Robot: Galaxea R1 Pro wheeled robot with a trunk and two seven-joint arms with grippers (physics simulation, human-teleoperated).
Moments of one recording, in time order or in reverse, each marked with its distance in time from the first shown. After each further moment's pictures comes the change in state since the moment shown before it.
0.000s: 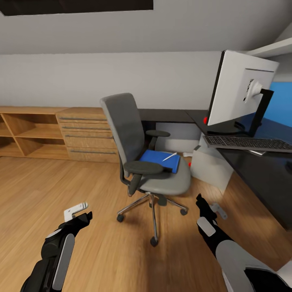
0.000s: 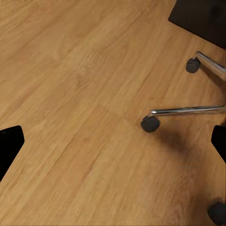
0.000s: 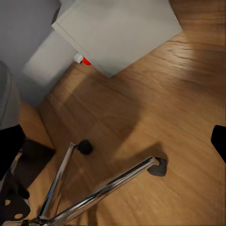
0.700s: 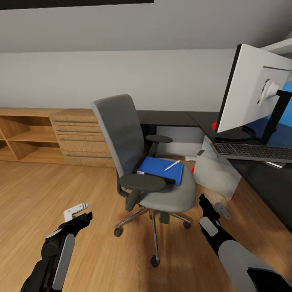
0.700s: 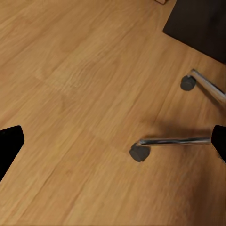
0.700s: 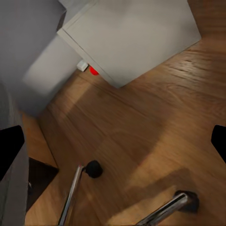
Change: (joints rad) left arm 0.000 0.000 0.000 0.003 0.000 0.000 0.000; right arm 0.001 -0.020 -0.004 -0.002 0.002 -0.005 -0.001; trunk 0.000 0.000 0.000
